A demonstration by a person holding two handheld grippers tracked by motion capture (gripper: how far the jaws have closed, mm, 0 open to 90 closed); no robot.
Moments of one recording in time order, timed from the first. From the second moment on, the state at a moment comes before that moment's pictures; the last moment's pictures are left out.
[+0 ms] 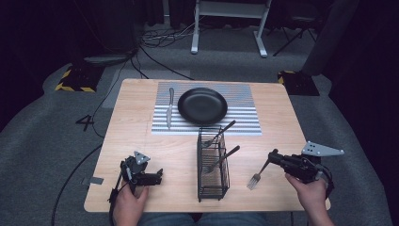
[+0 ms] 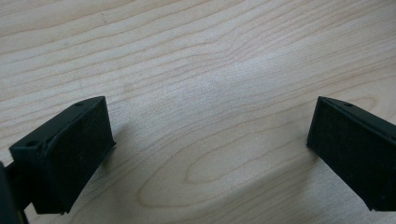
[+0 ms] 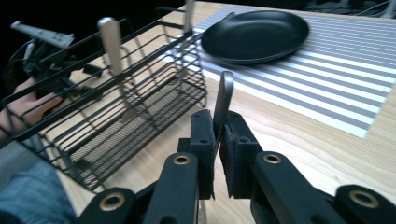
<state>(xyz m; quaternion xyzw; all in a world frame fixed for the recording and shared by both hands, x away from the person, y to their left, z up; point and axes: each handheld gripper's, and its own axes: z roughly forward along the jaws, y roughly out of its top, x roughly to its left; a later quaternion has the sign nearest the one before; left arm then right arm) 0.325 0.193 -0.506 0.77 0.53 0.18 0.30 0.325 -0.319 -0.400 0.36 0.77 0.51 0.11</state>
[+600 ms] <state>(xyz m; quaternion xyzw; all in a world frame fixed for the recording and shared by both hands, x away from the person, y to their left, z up) 0.325 0.193 -0.506 0.77 0.53 0.18 0.30 0.344 -0.347 -0.413 0.38 0.75 0.53 0.12</state>
